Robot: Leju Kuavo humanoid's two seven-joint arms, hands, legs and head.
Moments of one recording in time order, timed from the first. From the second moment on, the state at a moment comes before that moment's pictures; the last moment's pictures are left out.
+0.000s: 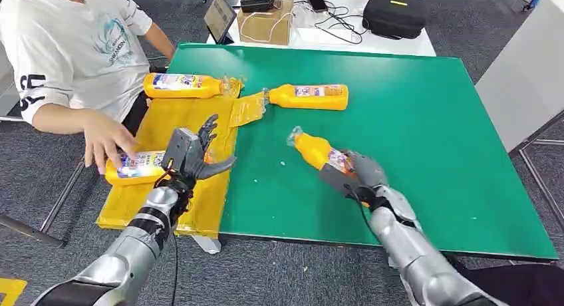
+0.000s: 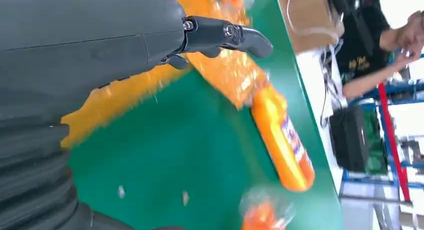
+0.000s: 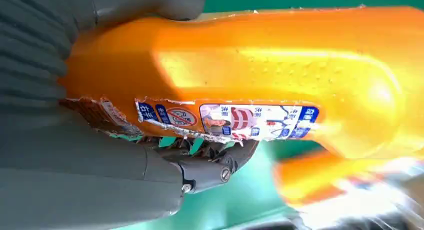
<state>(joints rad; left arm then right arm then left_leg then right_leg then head) -0.60 -0.14 -0.01 -0.60 -0.16 -0.06 -0.53 -0.55 -0.03 0.41 -0.71 0.54 -0.31 -0.16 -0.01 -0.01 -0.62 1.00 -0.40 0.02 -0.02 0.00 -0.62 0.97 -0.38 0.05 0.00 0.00</state>
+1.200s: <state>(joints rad) -0.64 -0.23 -0.14 -0.62 0.12 -0.25 -0.35 -0.57 0.31 0.43 -0.70 0.43 -0.33 -0.28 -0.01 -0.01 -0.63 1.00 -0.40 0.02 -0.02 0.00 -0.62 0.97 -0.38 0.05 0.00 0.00</state>
